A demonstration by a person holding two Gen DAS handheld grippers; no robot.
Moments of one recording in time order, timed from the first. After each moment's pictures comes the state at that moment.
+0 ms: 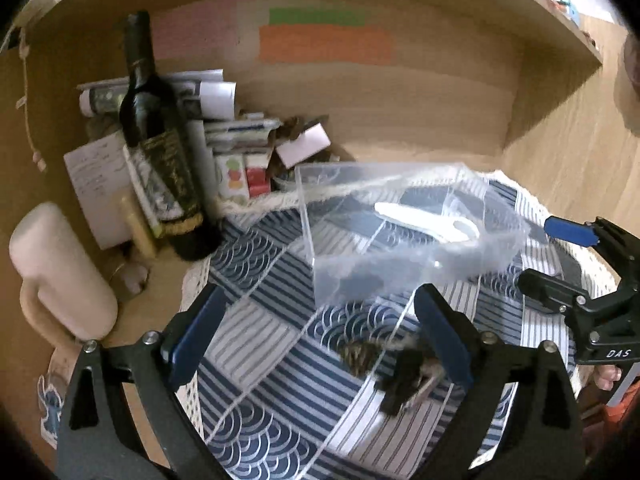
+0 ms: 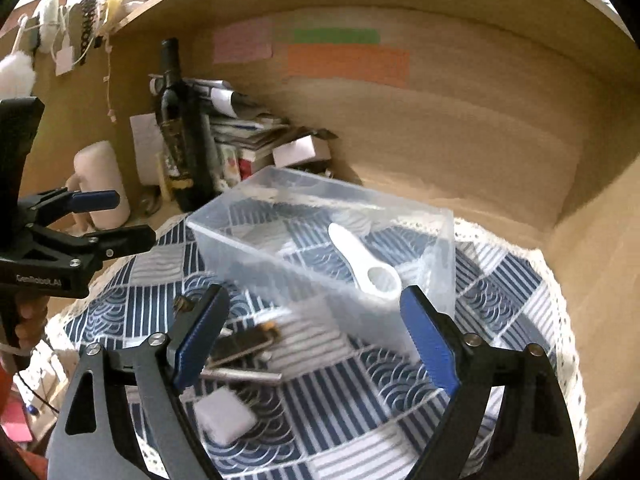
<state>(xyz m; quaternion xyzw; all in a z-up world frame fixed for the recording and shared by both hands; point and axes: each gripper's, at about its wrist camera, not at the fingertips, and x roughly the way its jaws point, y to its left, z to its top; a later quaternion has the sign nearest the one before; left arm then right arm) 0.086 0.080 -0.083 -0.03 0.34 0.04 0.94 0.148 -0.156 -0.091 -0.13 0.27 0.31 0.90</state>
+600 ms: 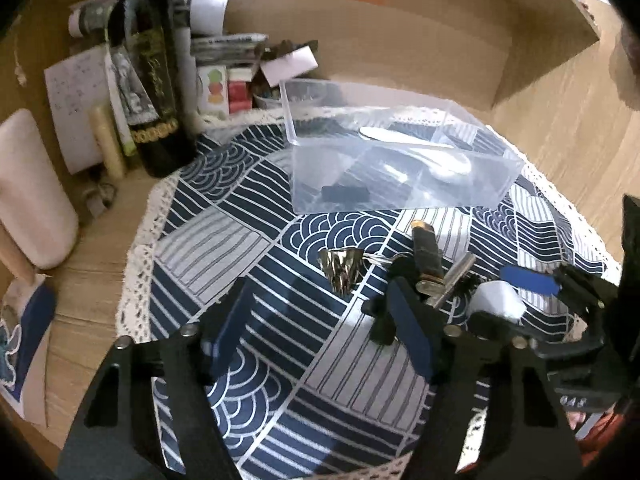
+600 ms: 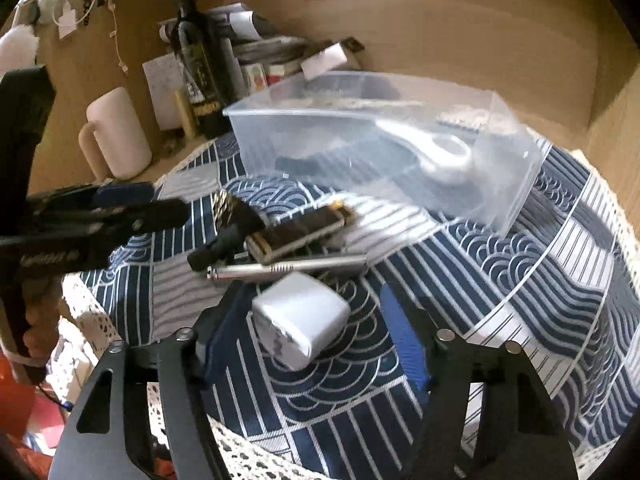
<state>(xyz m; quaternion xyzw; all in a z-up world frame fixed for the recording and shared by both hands) 0.073 0.074 -0.139 -0.07 0.40 0.00 0.91 0.120 -0.147 -0.165 -0.09 0.37 0.33 0.86</state>
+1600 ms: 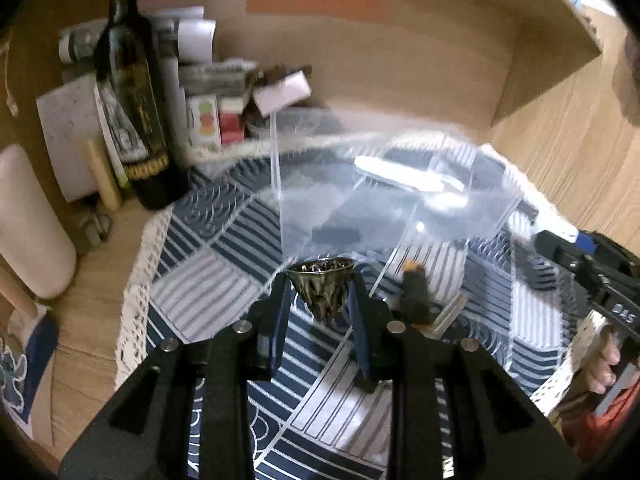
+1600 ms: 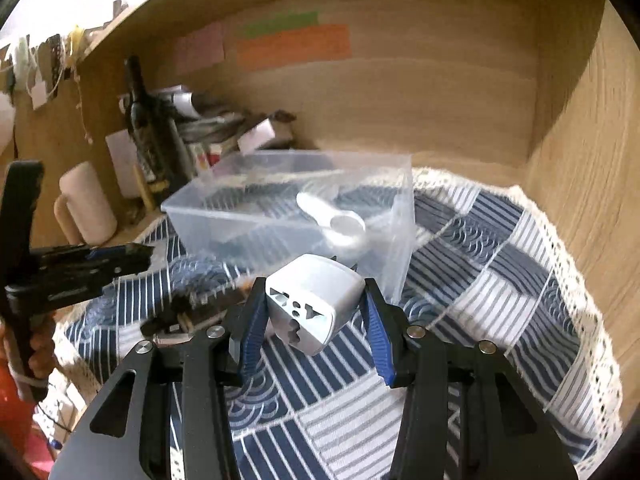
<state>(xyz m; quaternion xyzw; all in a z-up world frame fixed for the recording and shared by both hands) 0.082 0.070 -0.113 -0.07 0.37 0.00 0.93 0.149 -0.197 -0.109 -0.05 0.28 0.28 0.92</state>
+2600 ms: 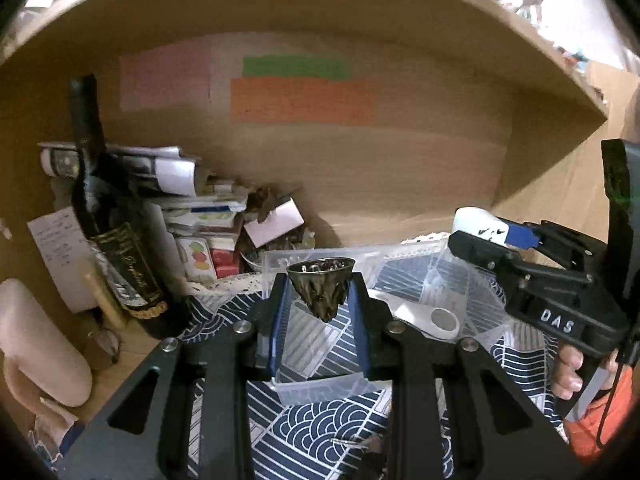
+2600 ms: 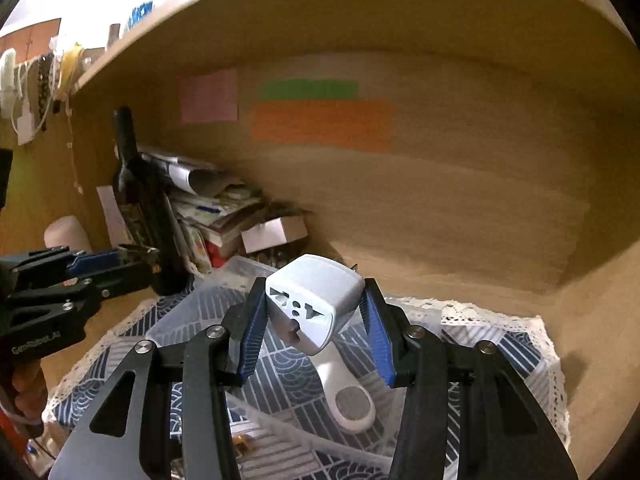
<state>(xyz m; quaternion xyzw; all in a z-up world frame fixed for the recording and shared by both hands) 0.152 0.072 -0.041 -0.05 0.28 0.01 0.96 0.231 -0.129 -0.050 -0.10 0.22 0.31 0.92</state>
